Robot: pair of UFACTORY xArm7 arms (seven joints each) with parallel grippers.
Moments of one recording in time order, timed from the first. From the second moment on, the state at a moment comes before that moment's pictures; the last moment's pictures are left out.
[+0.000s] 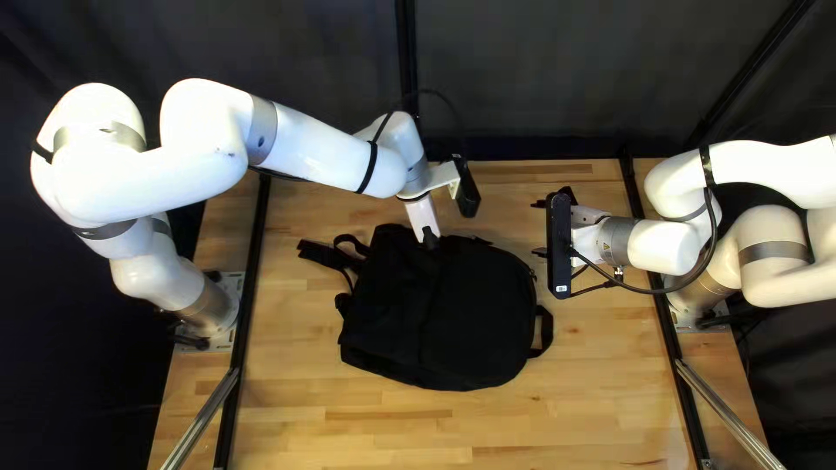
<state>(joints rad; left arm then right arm) 0.37 0.18 -0.09 0.99 -0.58 0.77 0.57 -0.18 -0.55 0.13 0.29 -1.28 0.46 0.75</state>
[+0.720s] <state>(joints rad) 0.42 0.13 0.00 1.00 -0.45 0.85 0.43 -0.18 -0.55 0.13 0.29 -1.28 0.46 0.75</state>
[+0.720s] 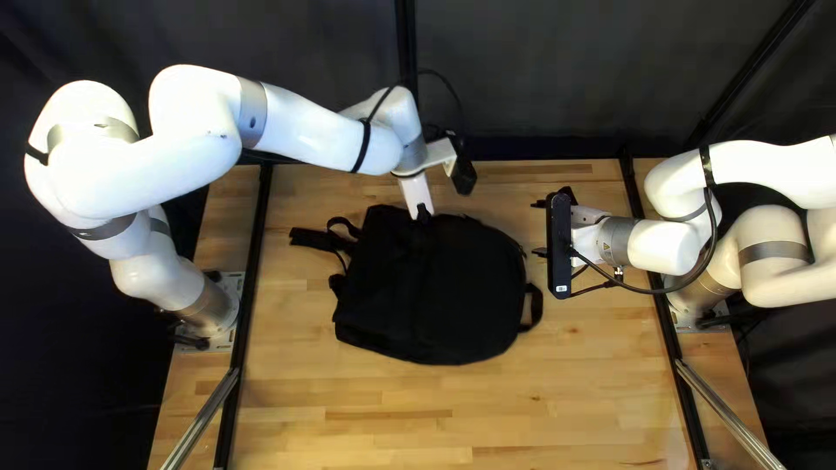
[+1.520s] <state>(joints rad) 0.41 0.01 -0.01 0.88 -0.39 0.82 0.20 -0.16 -0.51 0.18 0.32 -1.23 0.52 0.78</state>
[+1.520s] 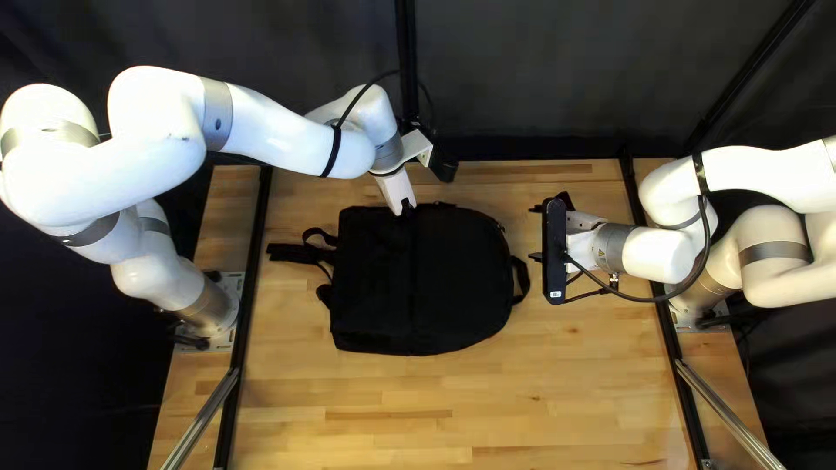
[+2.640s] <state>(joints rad) 0.42 -0.02 0.01 0.84 -0.43 0.80 0.25 -0.33 -0.05 -0.02 0.54 -2.35 0.26 1.62</state>
